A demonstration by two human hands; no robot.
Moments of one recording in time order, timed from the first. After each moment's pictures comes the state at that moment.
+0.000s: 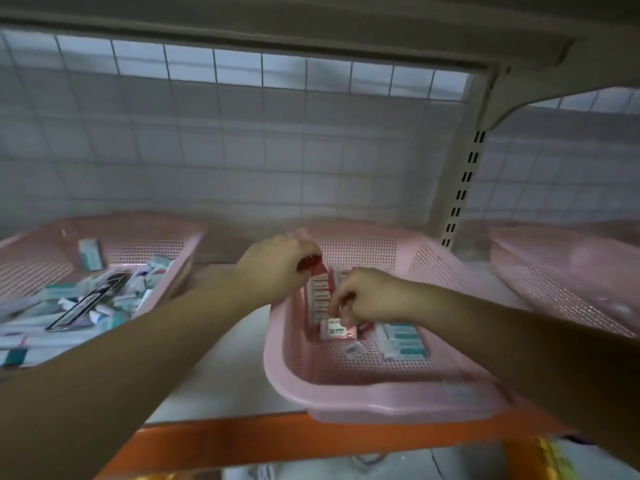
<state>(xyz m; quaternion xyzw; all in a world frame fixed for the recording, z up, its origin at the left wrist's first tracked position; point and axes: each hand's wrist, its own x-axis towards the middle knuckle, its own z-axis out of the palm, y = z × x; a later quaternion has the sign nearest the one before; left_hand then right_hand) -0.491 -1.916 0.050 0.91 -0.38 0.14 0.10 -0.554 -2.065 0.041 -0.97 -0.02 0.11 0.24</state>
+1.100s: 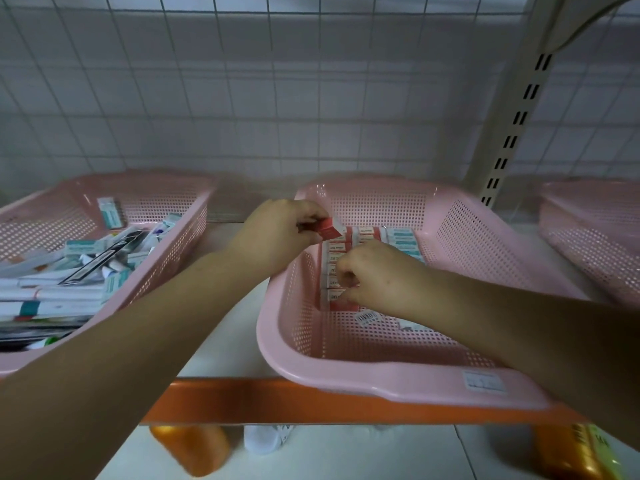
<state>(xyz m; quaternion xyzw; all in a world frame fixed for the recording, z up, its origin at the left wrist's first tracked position) -0.496 -1.915 0.035 0.90 -0.32 0.10 0.28 -0.558 -2.057 0.017 -0.99 -0.14 -0.01 0.06</state>
